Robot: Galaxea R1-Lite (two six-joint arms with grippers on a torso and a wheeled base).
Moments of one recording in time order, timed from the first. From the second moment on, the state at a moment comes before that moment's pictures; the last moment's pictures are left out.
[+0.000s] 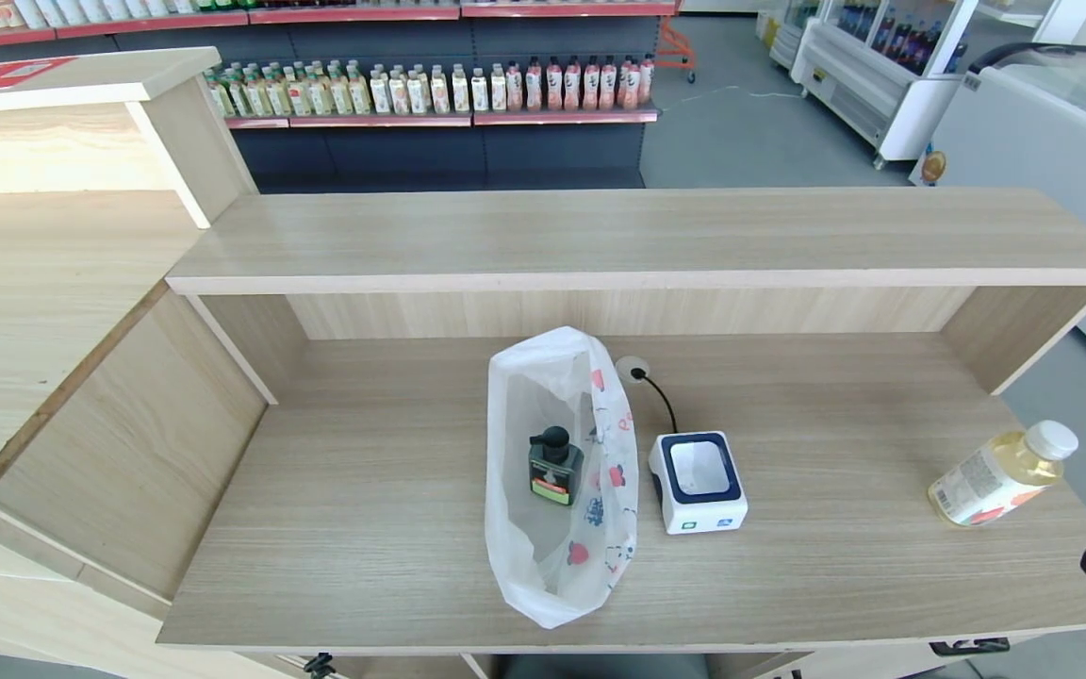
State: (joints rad) left arm 0.00 0.00 0.00 0.00 0.00 0.00; right arm -0.23 0.78 -0.14 -0.41 0.00 -0.05
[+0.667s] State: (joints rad) left arm 0.00 0.00 0.00 0.00 0.00 0.00; right arm -0.22 0.84 -0.20 -0.39 0.04 -0.05
